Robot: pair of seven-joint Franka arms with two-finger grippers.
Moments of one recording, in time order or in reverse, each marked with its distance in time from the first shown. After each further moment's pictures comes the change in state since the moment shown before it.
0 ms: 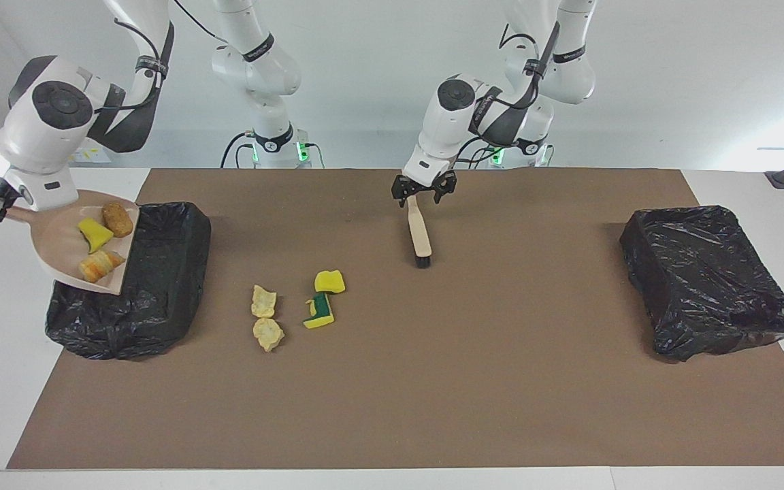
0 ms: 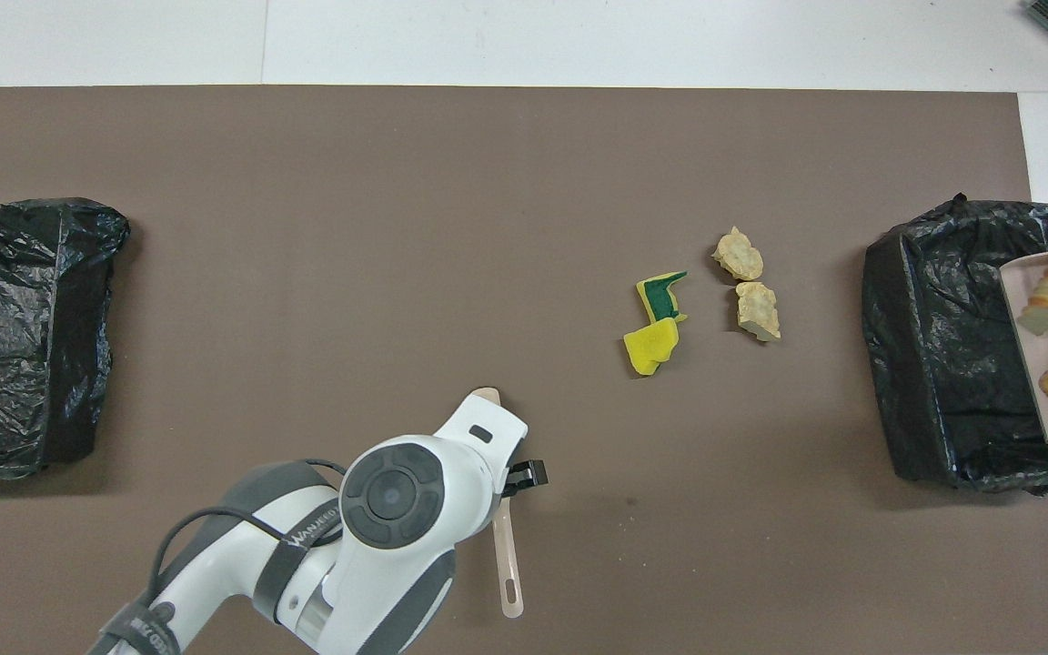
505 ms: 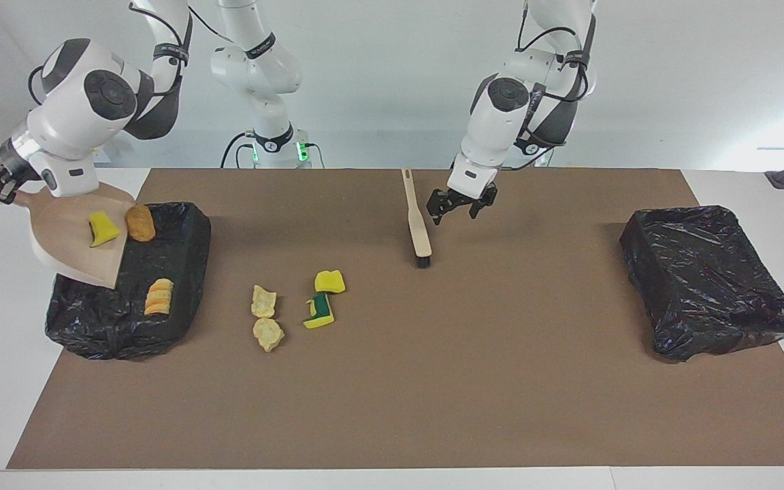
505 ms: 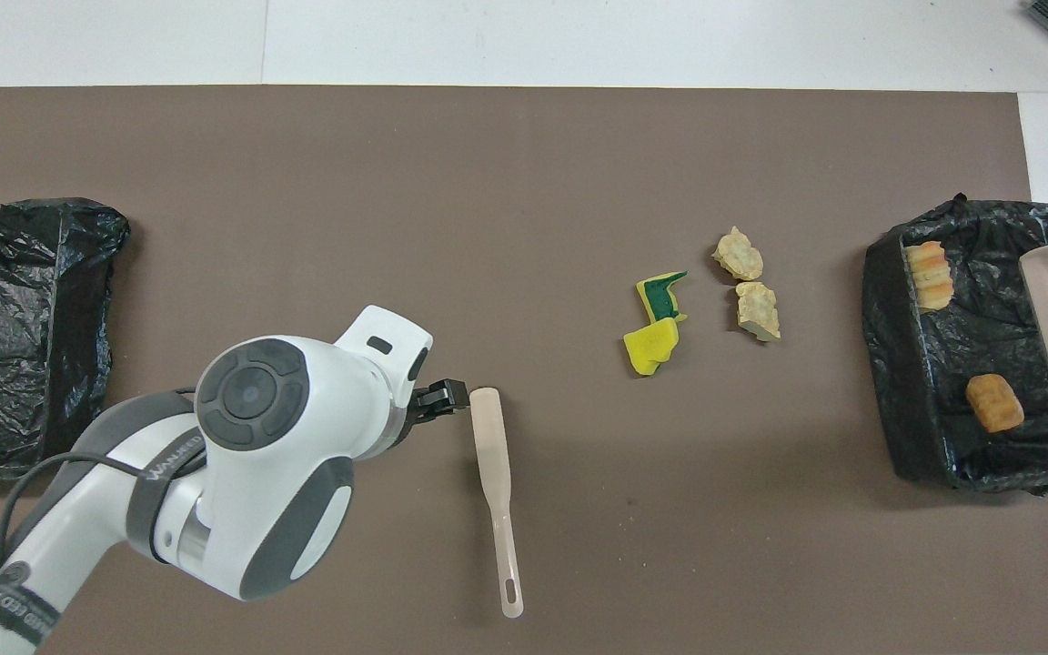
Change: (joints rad) left arm 0.194 -0.028 0.005 0.086 0.059 -0.139 0.143; right arm 0.091 -0.092 0.001 -0.033 -0.141 -0.111 0.093
